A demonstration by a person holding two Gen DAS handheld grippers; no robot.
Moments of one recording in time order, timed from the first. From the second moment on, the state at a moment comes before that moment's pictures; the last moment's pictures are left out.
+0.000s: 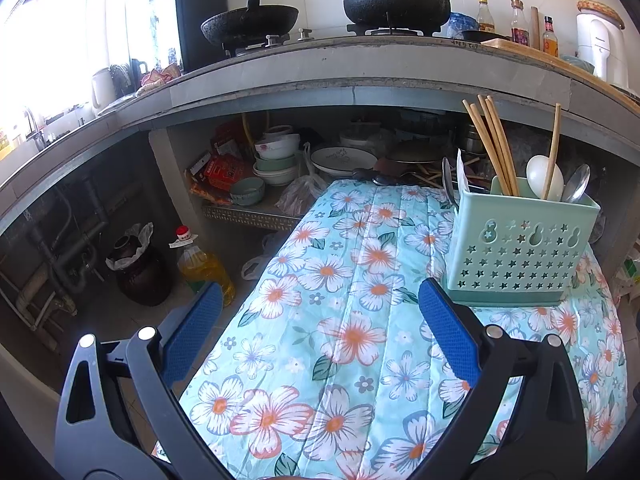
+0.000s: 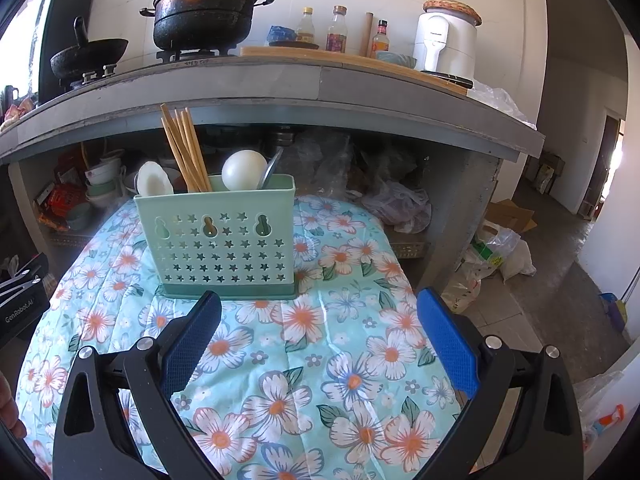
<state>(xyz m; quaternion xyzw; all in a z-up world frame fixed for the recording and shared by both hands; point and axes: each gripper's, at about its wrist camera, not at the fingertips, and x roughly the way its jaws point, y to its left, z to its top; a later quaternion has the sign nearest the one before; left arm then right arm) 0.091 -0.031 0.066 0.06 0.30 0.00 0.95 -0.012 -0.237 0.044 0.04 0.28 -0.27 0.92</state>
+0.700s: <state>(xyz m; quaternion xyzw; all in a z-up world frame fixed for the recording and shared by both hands) 0.089 -0.036 0.062 0.07 0.30 -0.01 0.95 -0.012 -0.235 0.045 0.04 0.27 -0.26 0.92</state>
